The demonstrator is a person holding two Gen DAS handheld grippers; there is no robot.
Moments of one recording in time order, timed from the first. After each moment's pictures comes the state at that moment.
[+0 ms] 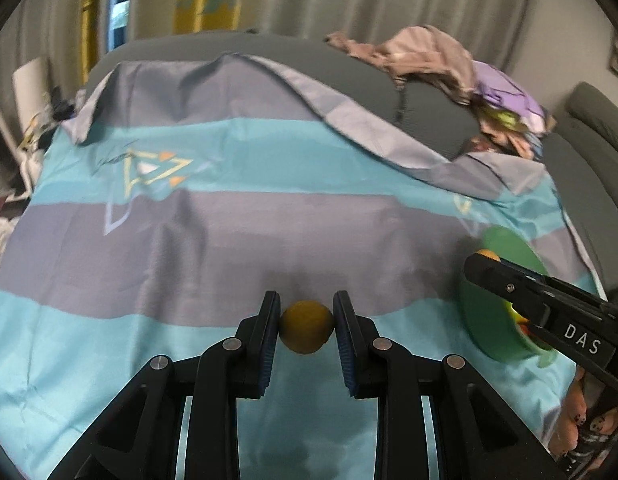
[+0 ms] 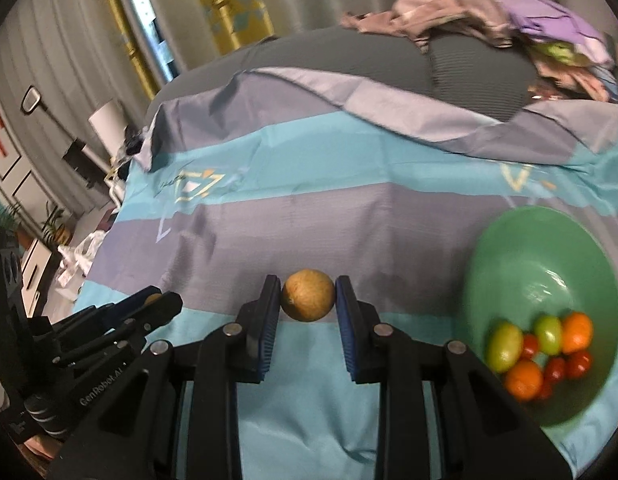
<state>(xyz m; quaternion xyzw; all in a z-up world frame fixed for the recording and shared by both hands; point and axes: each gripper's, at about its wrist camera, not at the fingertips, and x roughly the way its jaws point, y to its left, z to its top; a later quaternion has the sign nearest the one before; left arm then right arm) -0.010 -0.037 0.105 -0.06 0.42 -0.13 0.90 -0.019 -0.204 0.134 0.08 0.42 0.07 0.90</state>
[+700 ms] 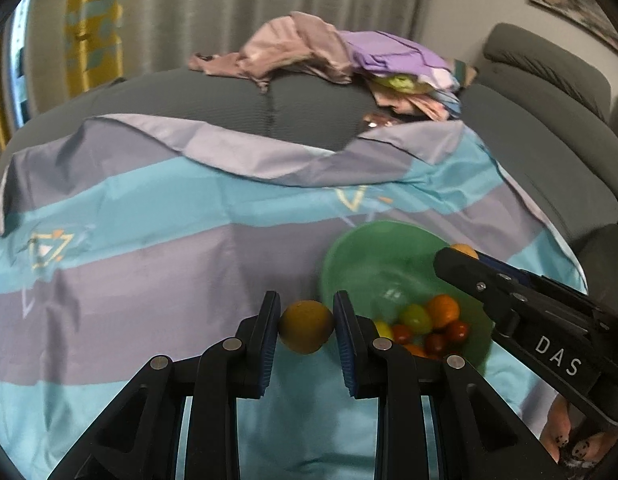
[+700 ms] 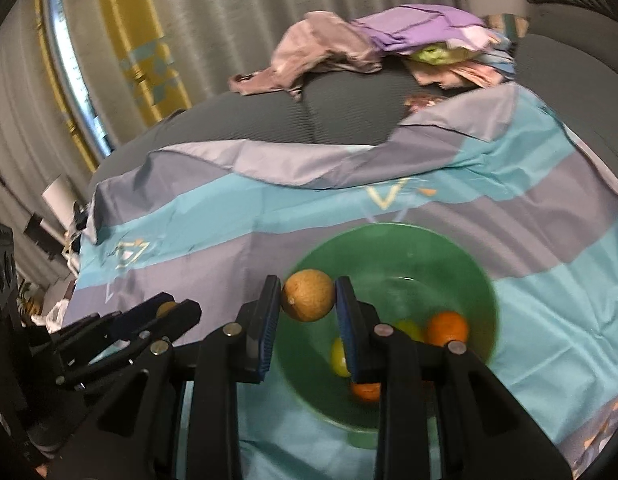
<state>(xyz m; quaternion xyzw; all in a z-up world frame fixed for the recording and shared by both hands) -0.017 -0.199 0.132 0.02 0.39 -0.23 0.89 -0.061 -0.329 0.160 0.14 0.36 -0.05 0.92</state>
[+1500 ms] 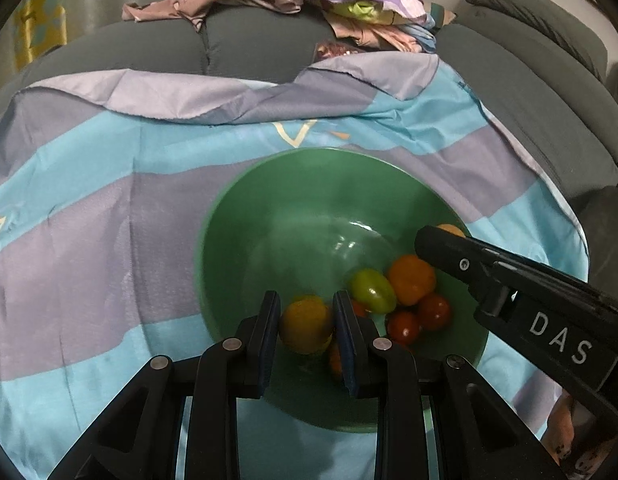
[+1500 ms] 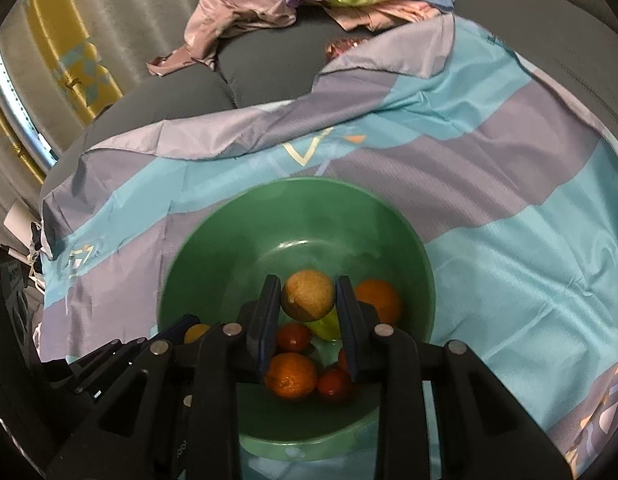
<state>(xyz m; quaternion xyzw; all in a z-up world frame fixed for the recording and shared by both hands) -0.005 -0.274 0.076 0.04 0.46 -0.27 0.84 -0.052 -0.388 0.114 0.18 0.43 -0.12 0.88</state>
